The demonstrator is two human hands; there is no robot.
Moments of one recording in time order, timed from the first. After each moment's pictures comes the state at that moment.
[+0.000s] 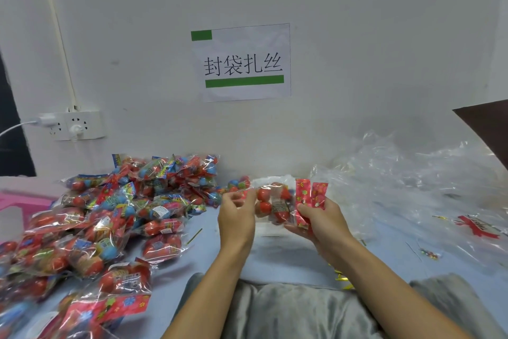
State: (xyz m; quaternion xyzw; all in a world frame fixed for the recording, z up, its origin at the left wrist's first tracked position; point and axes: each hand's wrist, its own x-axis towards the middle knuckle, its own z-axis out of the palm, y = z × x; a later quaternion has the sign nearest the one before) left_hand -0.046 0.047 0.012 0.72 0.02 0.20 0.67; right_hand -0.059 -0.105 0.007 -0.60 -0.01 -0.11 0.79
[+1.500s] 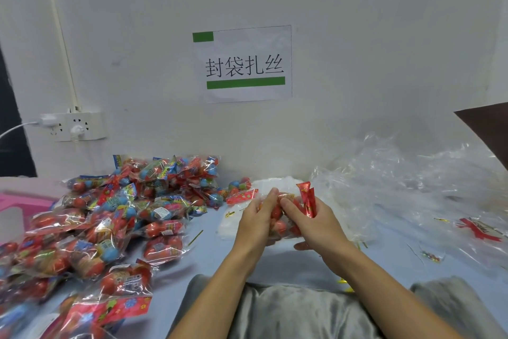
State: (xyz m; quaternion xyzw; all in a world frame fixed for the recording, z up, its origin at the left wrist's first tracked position) left_hand -0.052 0.032 0.008 0.68 -0.08 0.04 0.72; right_hand -0.071 -0.098 0.008 -0.72 -0.06 -0.12 0.68
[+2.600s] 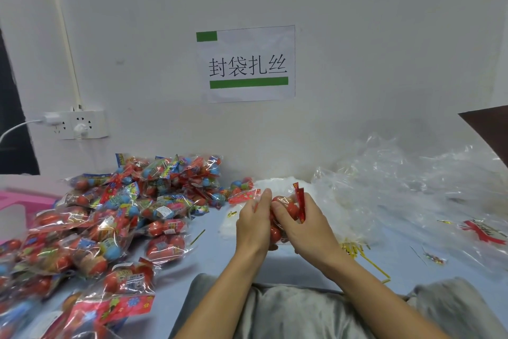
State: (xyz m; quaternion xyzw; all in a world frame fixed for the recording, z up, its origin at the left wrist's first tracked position) left_hand -0.060 0.030 0.016 0.71 0.00 0.11 0.70; right_hand -0.074 -0.077 0.007 -0.77 -0.07 -0.19 0.60
